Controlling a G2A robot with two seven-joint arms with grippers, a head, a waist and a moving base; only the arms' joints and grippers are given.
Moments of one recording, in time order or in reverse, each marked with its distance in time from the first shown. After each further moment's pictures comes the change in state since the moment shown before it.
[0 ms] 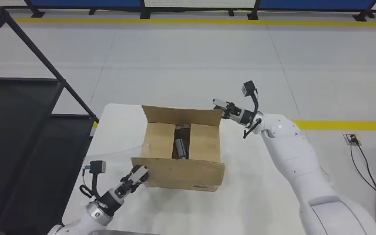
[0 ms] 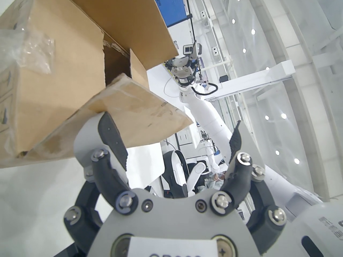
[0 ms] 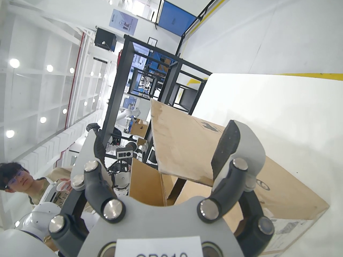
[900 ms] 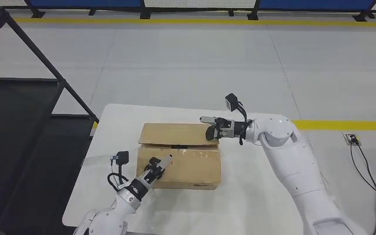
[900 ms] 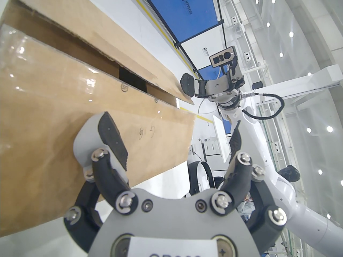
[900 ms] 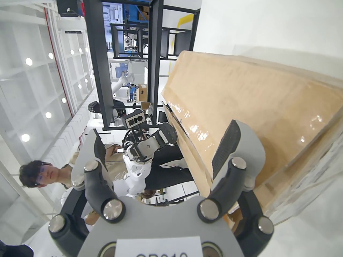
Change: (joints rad) left arm -0.184 -0.034 0.245 0.082 0.260 0.213 0.198; right arm -0.204 0.066 -0.002 -0.476 -0.048 0.619 0.164
